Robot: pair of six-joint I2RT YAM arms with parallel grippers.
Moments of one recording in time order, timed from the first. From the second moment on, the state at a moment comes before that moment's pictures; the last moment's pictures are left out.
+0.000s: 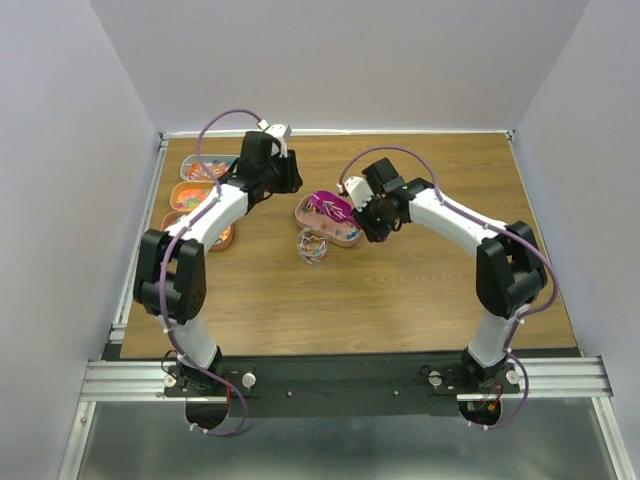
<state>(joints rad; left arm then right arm) -0.32 1.78 1.35 -0.18 0.19 -0.25 0.55 1.85 1.40 -0.69 -0.12 -0.36</state>
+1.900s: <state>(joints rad) -0.21 0.98 0.80 -0.09 -0.12 -0.21 1.04 1.80 1.52 -1.16 0.59 -0.18</state>
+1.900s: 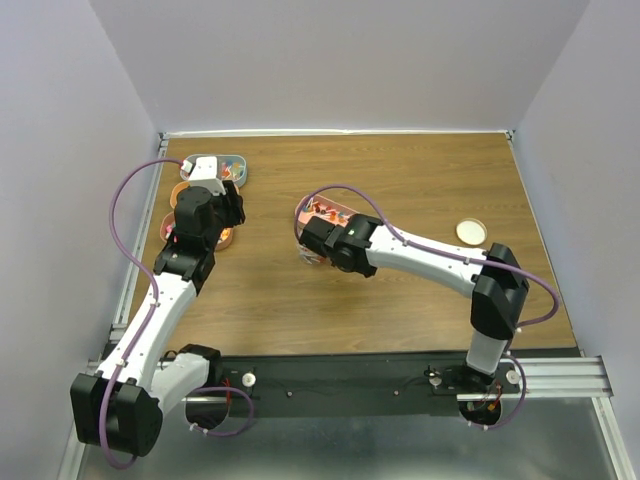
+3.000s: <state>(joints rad) -0.20 0.98 0.79 -0.09 -0.11 -0.21 1.13 1.88 1.52 -1.20 0.87 -0.22</state>
